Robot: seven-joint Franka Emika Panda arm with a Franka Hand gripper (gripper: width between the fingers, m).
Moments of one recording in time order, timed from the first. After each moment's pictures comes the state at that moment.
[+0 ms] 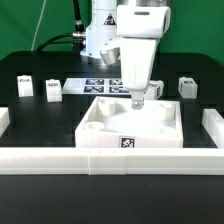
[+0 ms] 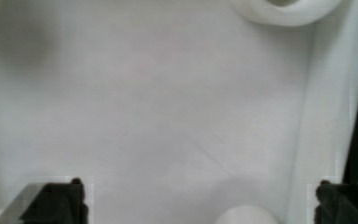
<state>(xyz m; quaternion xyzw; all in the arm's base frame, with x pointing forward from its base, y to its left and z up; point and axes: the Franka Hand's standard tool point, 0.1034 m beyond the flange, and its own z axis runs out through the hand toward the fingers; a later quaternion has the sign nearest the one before) 0.495 0.039 0.032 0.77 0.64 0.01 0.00</state>
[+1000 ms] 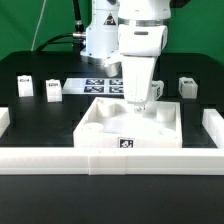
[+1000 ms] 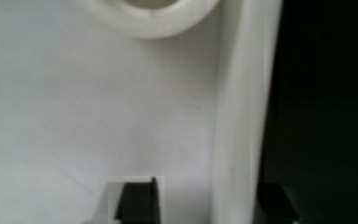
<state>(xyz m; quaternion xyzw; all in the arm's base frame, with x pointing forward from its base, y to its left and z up) 0.482 0.039 0.015 0.77 0.64 0.00 -0.01</state>
